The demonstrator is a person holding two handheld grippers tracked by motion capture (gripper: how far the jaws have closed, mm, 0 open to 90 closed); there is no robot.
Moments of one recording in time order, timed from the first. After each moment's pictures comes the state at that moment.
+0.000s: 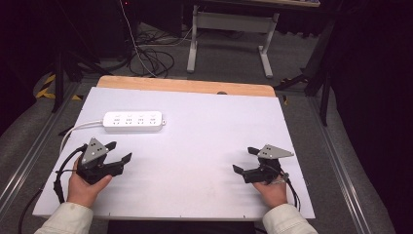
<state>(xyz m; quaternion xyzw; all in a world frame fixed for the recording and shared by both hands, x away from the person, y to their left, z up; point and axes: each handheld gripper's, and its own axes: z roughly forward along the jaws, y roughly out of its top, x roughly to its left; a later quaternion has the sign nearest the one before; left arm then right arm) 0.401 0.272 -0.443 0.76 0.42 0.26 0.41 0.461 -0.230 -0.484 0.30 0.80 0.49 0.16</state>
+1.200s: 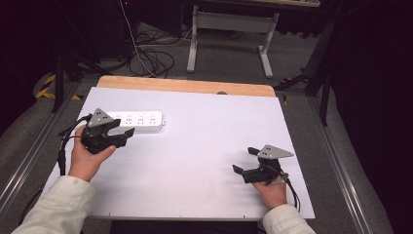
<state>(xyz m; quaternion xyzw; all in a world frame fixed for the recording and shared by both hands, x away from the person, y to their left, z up) 0.458 0.267 -0.398 0.77 0.43 0.25 0.40 0.460 -0.230 -0.485 0.30 0.80 0.48 0.17</state>
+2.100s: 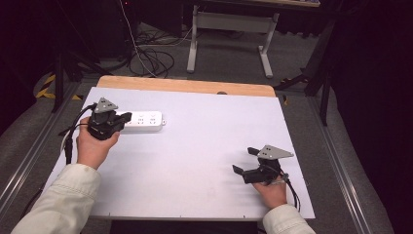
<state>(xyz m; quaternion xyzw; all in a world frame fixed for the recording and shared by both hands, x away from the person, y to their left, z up) 0.494 0.265 -0.396 0.75 0.46 0.25 0.40 0.460 -0.230 -0.485 0.30 0.80 0.49 0.16</state>
